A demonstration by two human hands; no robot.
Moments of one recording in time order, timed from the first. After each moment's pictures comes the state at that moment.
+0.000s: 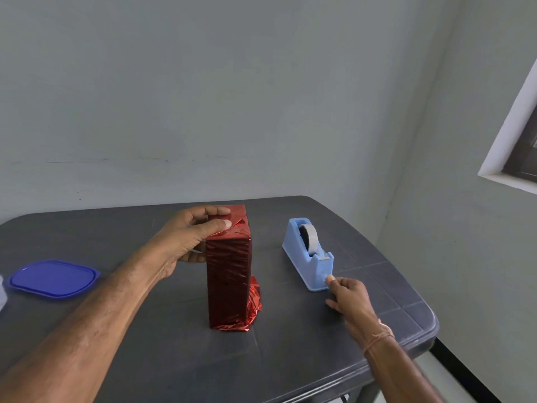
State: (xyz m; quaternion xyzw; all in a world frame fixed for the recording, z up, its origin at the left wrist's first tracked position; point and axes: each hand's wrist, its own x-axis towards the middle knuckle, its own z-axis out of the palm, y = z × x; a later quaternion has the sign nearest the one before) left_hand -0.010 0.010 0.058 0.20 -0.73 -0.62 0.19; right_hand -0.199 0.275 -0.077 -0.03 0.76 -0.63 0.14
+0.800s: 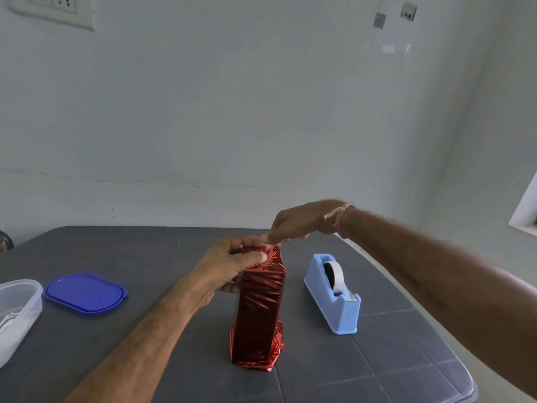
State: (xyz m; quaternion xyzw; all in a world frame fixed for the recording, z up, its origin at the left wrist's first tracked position) left_hand -0.006 0.016 0.064 0.18 -0.72 -0.64 0.20; right_hand -0.166 0.110 0.168 -0.51 0.84 0.03 0.17
